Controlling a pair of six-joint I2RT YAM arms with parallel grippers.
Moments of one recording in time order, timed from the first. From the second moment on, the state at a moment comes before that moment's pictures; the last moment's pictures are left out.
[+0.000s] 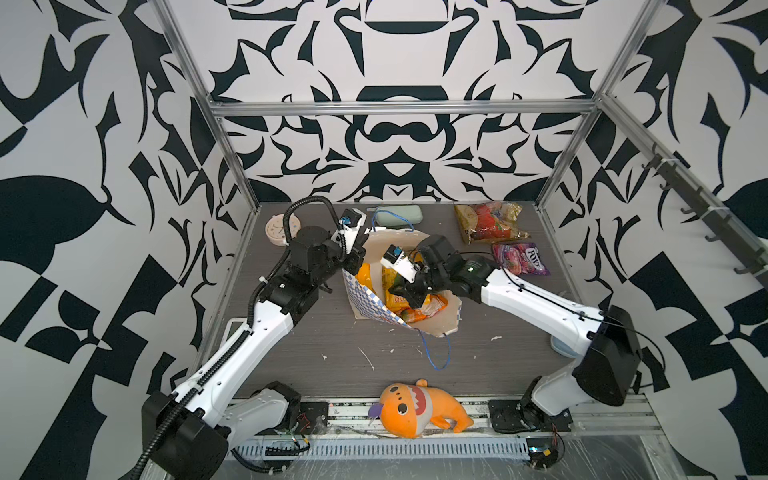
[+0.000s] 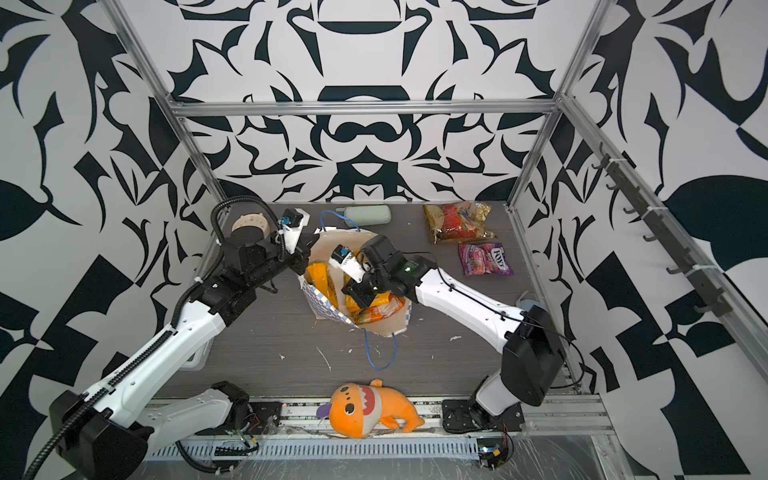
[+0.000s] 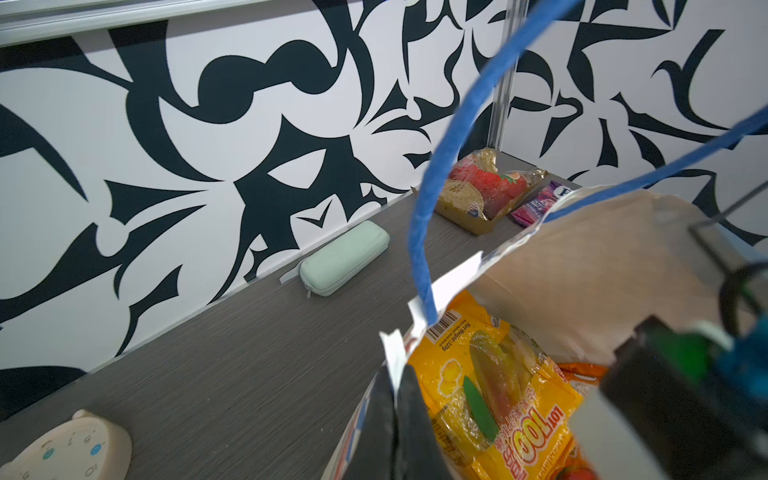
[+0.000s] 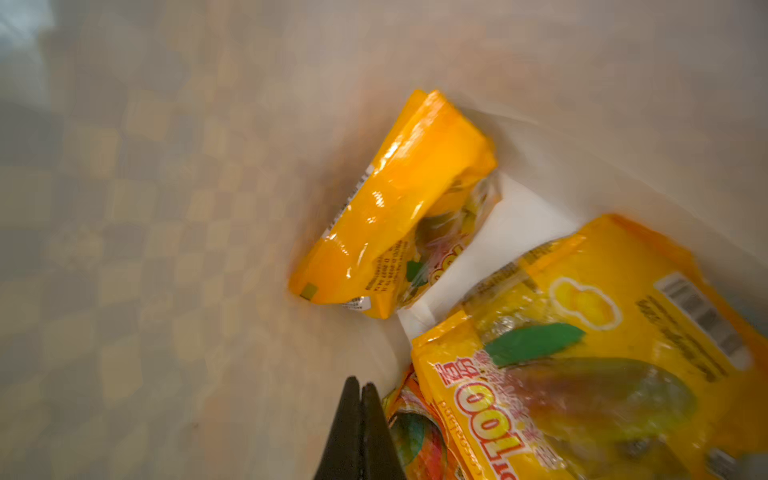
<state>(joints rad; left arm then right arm) -0.50 1.11 0.99 -0.13 0.19 0.14 0.84 1.54 1.27 -0.54 -0.35 -0.13</state>
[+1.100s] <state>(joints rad) -0.54 0.95 0.84 -0.11 0.32 0.12 0.80 1.59 1.02 -0.20 0.24 0.22</state>
